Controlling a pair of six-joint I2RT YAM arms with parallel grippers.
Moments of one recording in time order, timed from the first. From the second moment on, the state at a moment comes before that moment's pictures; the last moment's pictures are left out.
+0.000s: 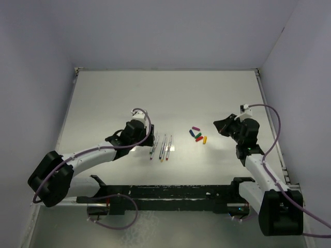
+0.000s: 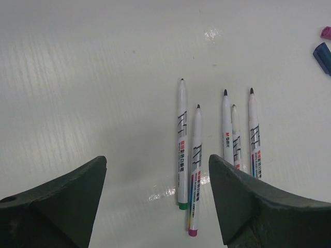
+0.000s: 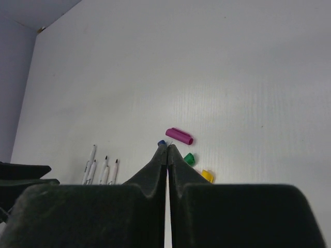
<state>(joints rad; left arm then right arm) -0.71 1.26 0.59 -0.02 -0.24 -0.47 0.01 0.95 0.37 0.25 -0.33 0.57</state>
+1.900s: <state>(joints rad) -0.72 1.46 0.61 0.03 -0.17 -0.46 0.01 0.76 0.41 -0.02 -0.20 0.43</state>
